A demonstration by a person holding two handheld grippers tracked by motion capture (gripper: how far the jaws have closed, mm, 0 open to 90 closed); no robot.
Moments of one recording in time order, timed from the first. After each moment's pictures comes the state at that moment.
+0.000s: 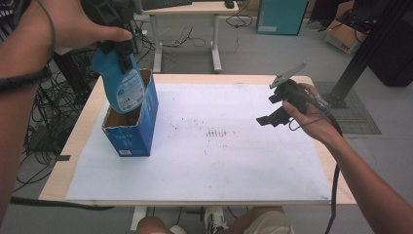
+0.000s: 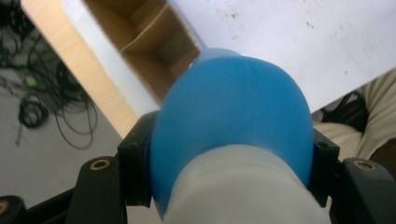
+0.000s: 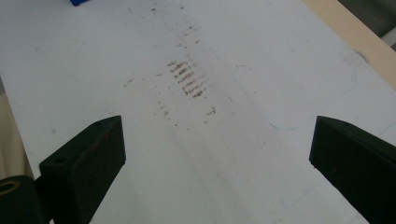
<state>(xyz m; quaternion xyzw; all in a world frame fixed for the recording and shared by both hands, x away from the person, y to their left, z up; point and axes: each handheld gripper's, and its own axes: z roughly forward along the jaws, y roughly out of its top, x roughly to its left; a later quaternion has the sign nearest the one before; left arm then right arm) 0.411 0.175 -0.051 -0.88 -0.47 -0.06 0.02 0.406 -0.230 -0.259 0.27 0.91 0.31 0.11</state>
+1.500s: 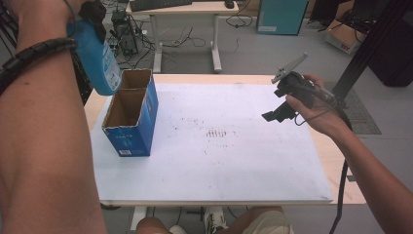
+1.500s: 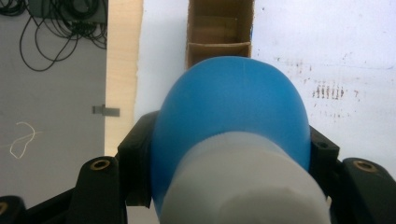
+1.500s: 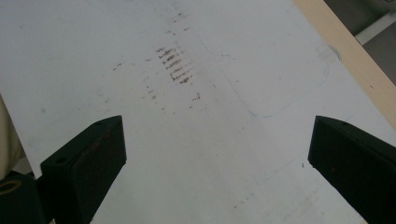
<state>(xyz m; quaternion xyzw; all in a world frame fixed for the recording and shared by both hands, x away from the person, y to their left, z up) 0.434 0.235 -0.019 -0.68 -0.72 -0.07 -0.05 0.405 -0.231 -0.233 0.24 0.93 0.26 0.13</state>
